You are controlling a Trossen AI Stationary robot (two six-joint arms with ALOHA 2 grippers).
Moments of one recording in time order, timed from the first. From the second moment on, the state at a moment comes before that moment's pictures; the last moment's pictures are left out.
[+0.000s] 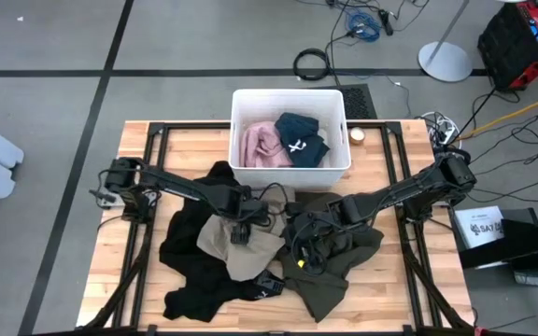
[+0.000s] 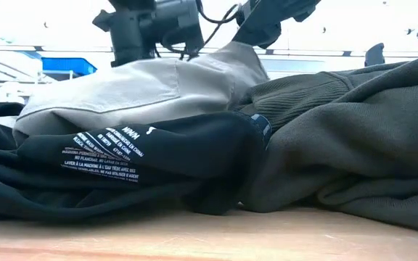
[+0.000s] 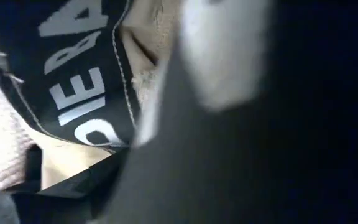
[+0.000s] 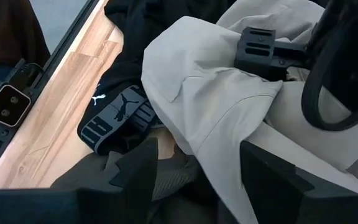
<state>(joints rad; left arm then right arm) -0.09 1.83 1.16 -0.68 -0.13 -0.02 0.30 1.62 1.21 -0.36 0.02 0.02</state>
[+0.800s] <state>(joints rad) -0.10 1.92 1.16 -0.65 -0.15 -0.04 0.31 1.62 1.21 -0.38 0.02 0.02</state>
